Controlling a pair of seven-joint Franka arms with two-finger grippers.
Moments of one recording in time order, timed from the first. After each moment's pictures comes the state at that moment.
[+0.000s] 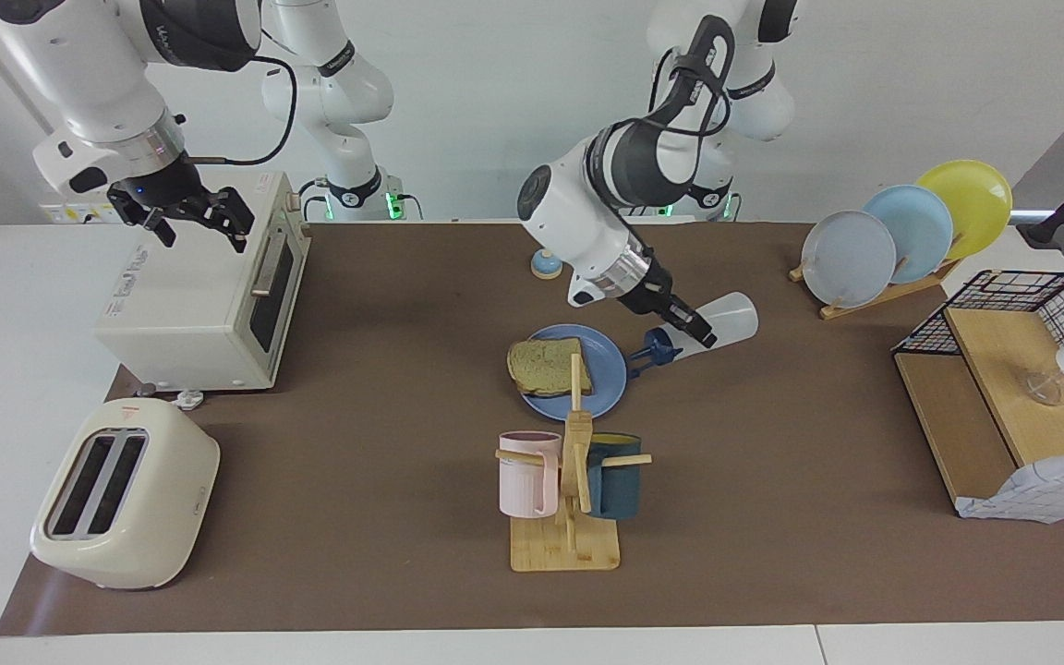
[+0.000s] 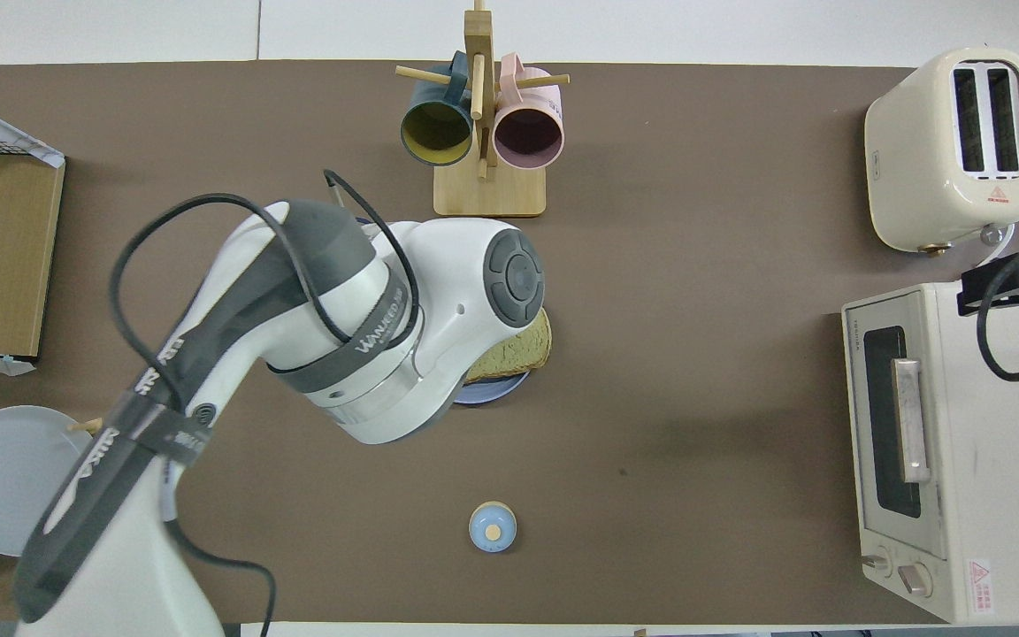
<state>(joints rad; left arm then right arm) -0.81 0.28 0.15 -1.63 0.67 1.60 0.29 -0.01 -0.04 -0.05 -1.65 -0.06 1.50 0.03</state>
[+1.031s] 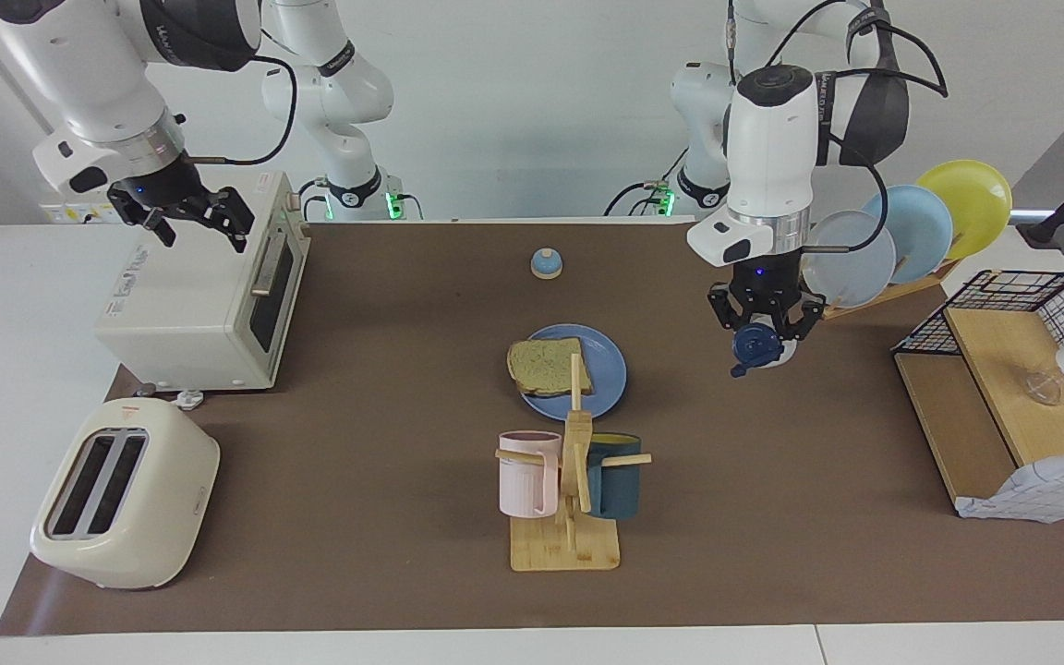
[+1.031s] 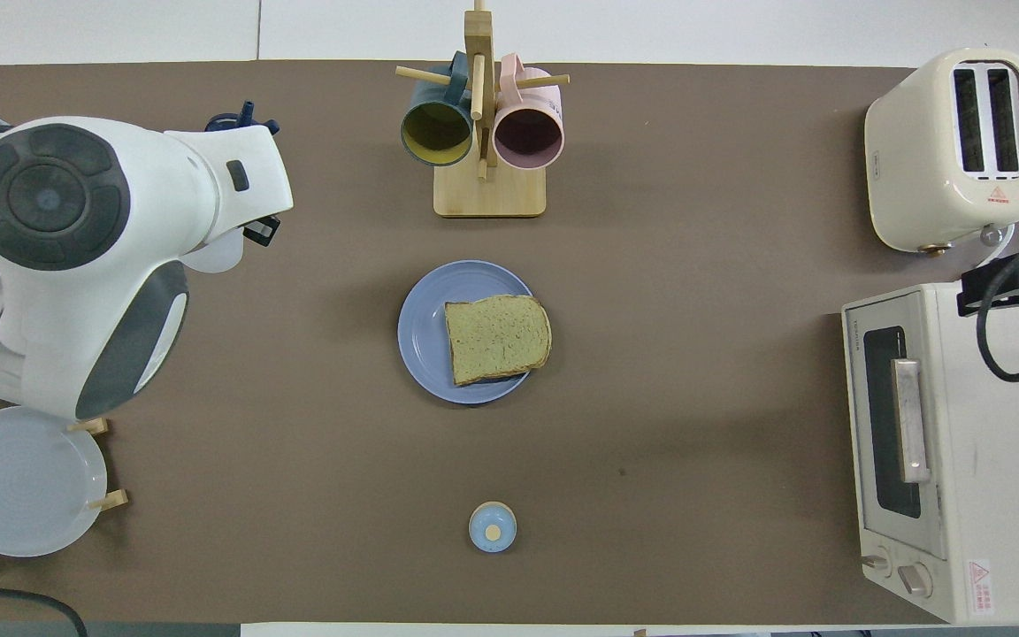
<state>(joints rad) -0.51 0.08 0.16 -1.79 0.30 2.16 0.06 -0.01 -0.04 -0.05 -1.65 -0.06 1.50 0.03</state>
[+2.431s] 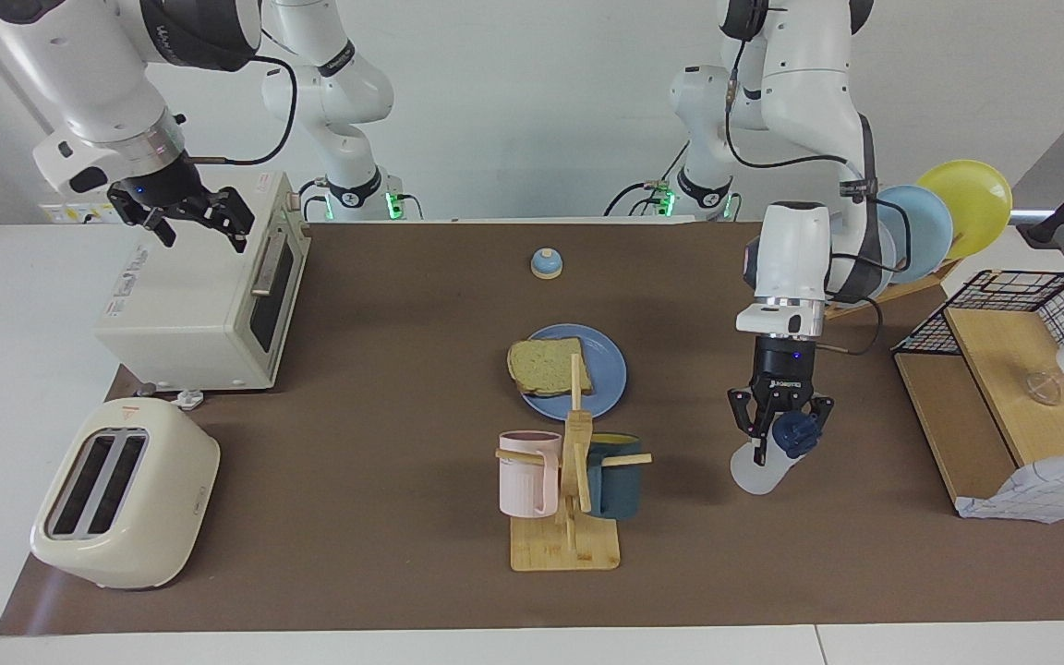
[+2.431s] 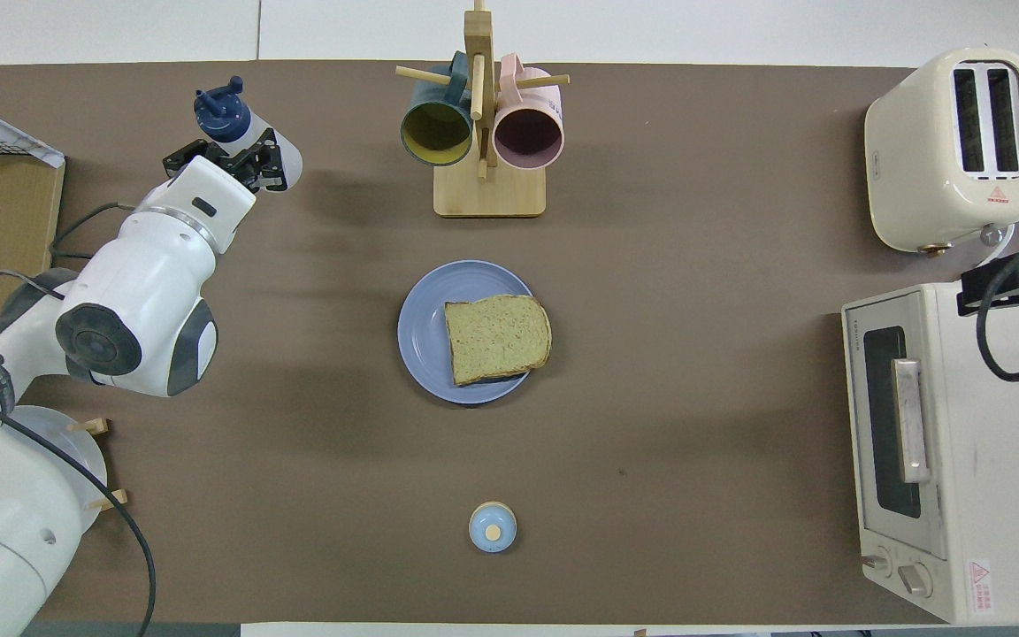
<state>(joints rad) -0.33 0.37 0.16 -2.09 0.21 3.40 -0.28 -0.01 -0.04 -0.05 -1.65 -0.06 1.50 0.03</state>
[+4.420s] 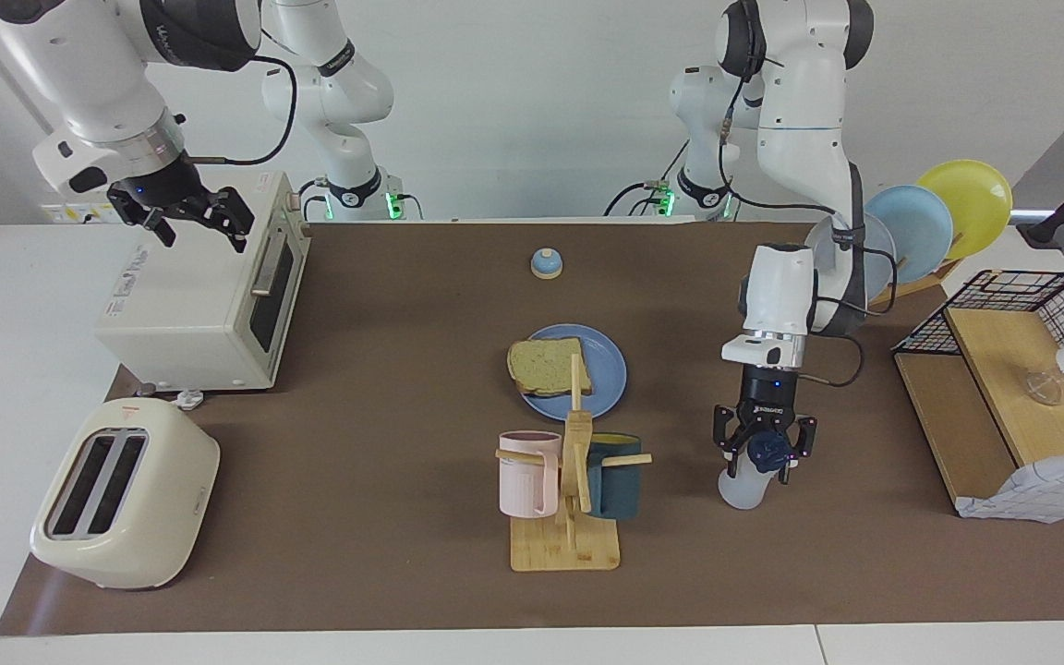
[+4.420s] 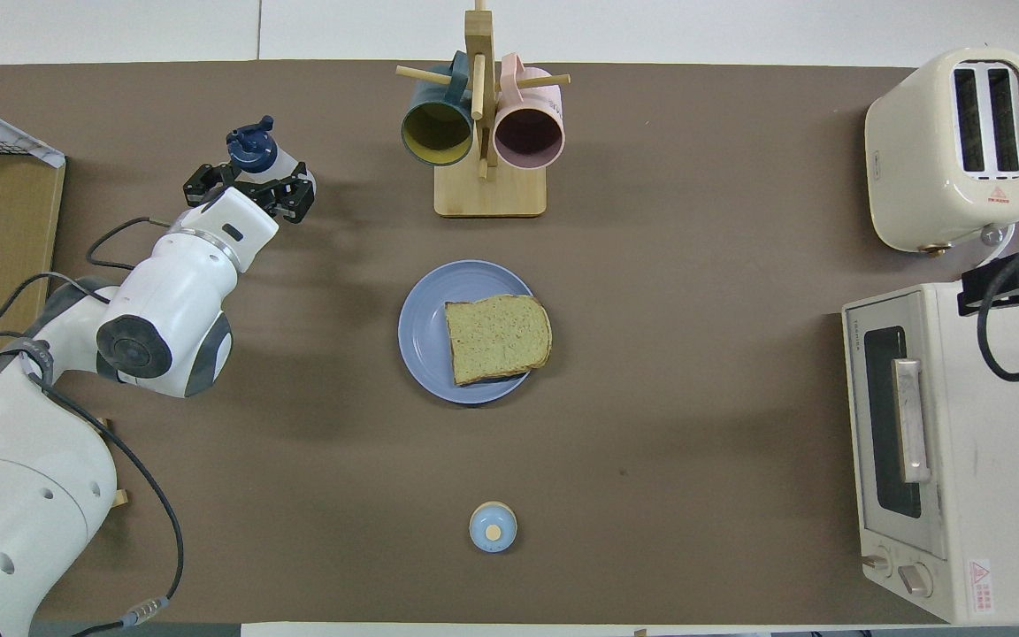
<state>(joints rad) -0.30 0.48 0.16 -2.09 0.30 3.48 -0.27 -0.01 -0.04 -0.05 -1.65 -0.06 1.50 0.03</state>
